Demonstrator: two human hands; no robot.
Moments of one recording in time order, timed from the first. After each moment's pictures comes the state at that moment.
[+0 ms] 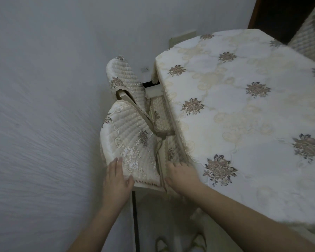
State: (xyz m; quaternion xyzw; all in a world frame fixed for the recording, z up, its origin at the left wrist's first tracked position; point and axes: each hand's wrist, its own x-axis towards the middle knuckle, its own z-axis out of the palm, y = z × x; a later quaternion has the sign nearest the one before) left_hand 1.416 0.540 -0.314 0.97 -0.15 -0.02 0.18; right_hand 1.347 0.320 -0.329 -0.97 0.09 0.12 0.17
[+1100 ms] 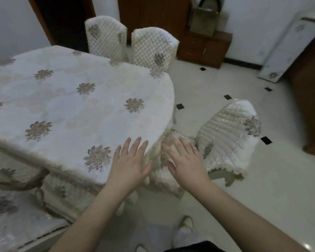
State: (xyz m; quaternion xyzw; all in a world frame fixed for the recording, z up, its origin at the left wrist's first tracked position) left_hand 1.198 0.336 -0.250 0.67 -0.74 -0.07 0.10; right_hand 1.003 0.318 -0.242 -0.83 0.56 -0.07 0.04
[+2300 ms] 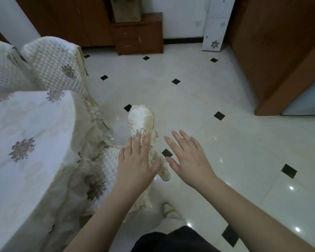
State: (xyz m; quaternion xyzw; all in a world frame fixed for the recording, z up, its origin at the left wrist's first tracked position) left_hand 0.743 0.188 -0.257 0.58 -0.81 -0.07 0.09; right_hand 0.563 0.215 -0.267 -0.74 0.66 -0.13 0.06
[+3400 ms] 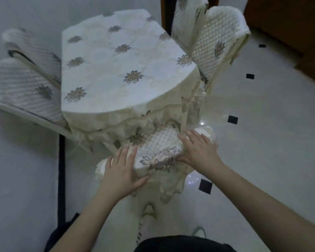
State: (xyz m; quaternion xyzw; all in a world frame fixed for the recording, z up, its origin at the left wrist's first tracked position) left_hand 0.697 0.208 -0.307 0.92 -0.39 -0.05 0.01; right_hand 0.581 -0.050 -0.315 -0.98 0.16 0.01 0.12
